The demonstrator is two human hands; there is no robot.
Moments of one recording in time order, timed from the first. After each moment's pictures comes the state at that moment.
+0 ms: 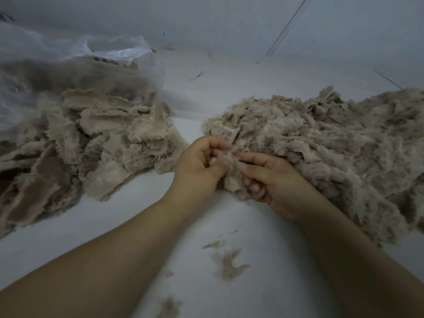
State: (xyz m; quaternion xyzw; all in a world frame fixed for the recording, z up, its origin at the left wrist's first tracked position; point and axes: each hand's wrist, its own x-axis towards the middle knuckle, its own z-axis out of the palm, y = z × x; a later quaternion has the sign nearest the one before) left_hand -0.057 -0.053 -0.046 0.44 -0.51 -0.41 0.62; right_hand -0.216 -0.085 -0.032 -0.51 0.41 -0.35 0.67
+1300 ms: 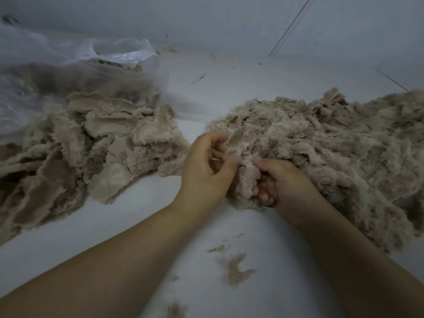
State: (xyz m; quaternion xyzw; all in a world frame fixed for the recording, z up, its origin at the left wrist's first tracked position) left_hand -0.064 -0.051 -0.043 0.47 -0.55 -0.28 0.63; right_hand -0.214 -0.083 -0.033 -0.50 0.44 -0.37 0.64
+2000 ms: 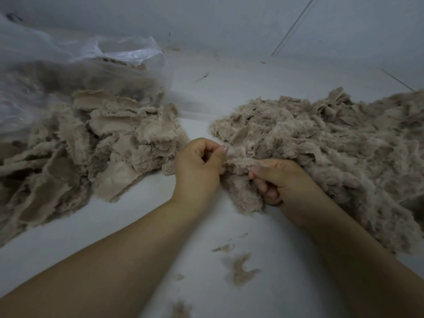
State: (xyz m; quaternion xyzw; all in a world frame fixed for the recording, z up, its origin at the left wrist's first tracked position) left_hand -0.052 -0.061 -0.046 0.54 -0.48 -0.25 0.65; right_hand -0.217 -0.086 -0.039 -0.54 0.40 -0.37 0.64
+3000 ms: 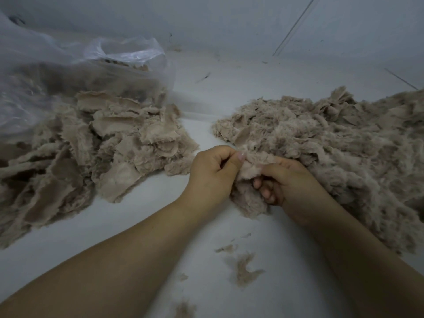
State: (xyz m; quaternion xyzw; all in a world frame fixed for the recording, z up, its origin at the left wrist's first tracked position) left_hand -0.058 -0.055 -0.044 0.50 -0.58 -0.30 0.57; right_hand -0.210 -0.080 -0.028 -0.50 0.45 -0.37 0.64
